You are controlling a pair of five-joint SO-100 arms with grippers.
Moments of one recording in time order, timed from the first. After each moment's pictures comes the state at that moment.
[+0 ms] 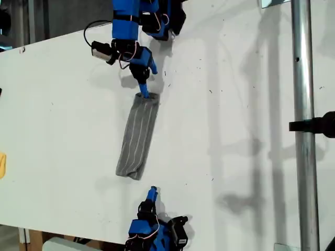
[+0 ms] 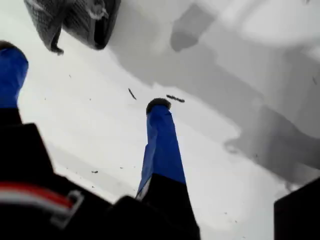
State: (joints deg) arm 0 -19.2 198.7 176.9 72.6 -71.0; arm 1 16.1 125.9 140.6 65.8 88.9
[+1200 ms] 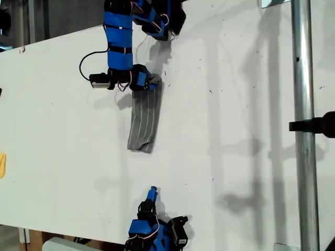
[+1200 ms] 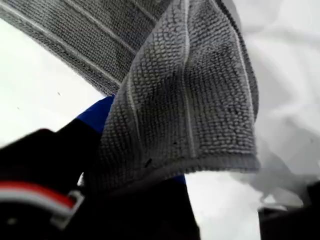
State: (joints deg) arm 0 -19.2 198.7 177.2 72.6 -71.0; arm 1 14.9 97.9 117.1 77.1 75.0
